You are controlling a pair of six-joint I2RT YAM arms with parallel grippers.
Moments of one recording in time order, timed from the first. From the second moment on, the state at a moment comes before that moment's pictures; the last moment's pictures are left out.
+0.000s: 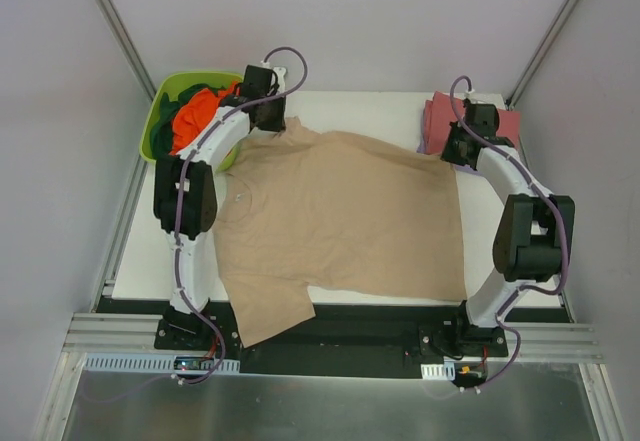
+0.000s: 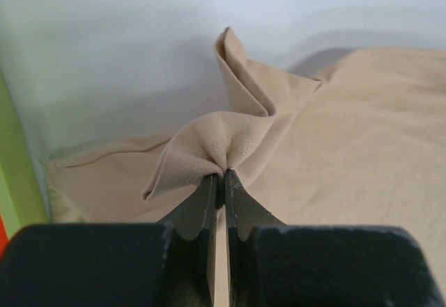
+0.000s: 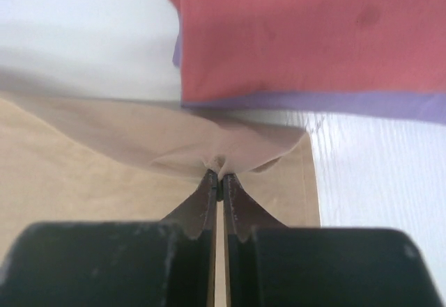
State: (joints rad) left arm -0.27 2.15 1.92 -0.54 0.13 -0.15; right arm 0.01 1.75 1.32 -0.37 0.00 0.24
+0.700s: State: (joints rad) left arm -0.34 1.43 1.03 -0.31 0.07 -0.21; right arm 0.01 1.40 1.04 -0.47 0.05 0.23
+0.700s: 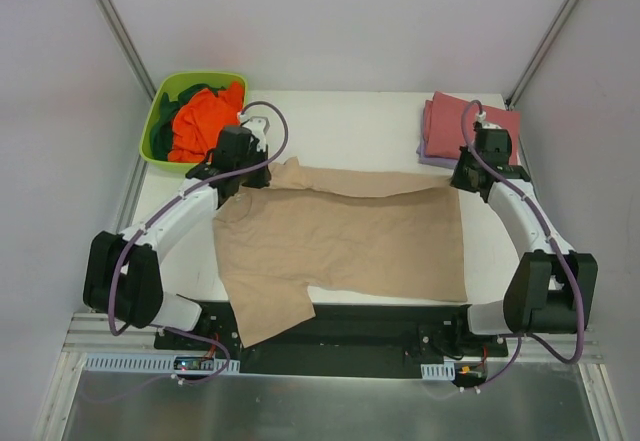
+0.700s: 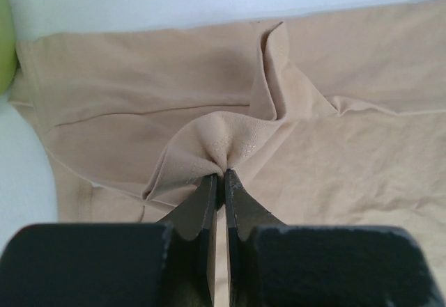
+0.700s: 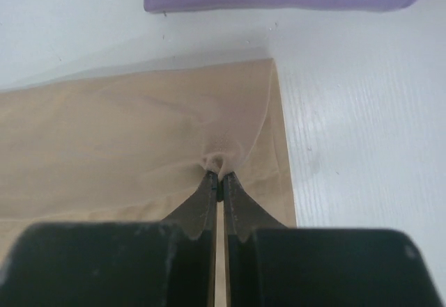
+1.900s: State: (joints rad) left arm -0.37 1.05 0.63 -0.29 0.07 -0.40; right arm 0.01 1.23 0.80 -0.65 0.16 0.35
